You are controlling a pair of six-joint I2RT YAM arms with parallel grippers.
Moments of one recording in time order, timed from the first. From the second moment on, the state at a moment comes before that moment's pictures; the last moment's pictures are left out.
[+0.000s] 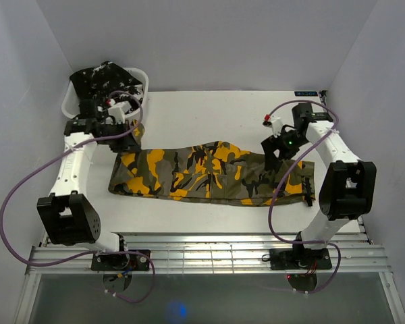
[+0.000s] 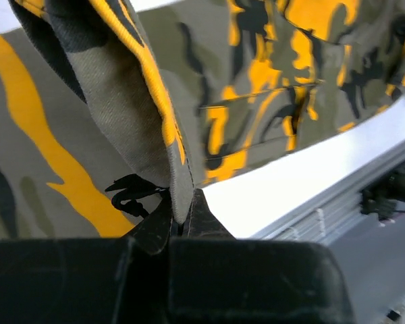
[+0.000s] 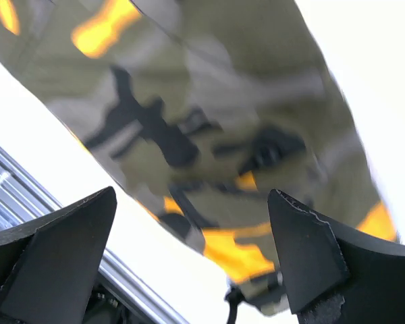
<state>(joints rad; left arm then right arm) 0.16 1.49 1.41 -0.99 0.63 0.14 0.09 1.70 1.39 -1.03 -0.52 -0.63</state>
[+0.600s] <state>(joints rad) -0.48 1.76 1.20 -0.45 0.21 -0.49 -0.16 1.62 1.26 -1.13 -0.43 -0.73</state>
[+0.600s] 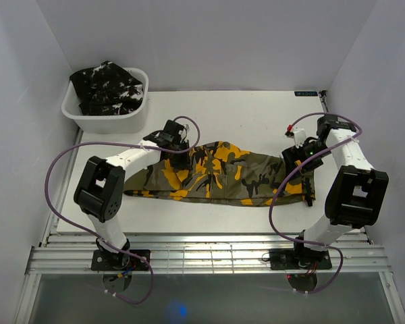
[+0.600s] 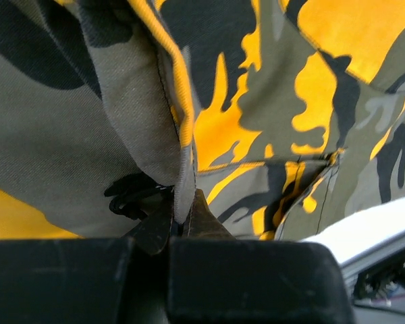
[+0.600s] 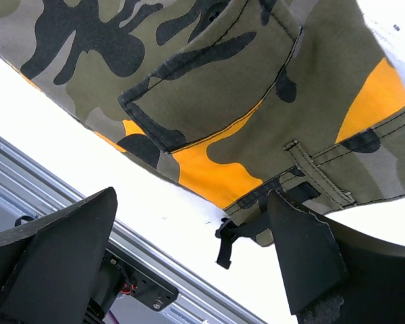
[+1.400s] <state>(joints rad) -0.56 1.70 1.20 -0.53 0.05 -0.53 -0.16 1.62 1.23 -1.14 -0.43 -0.74</state>
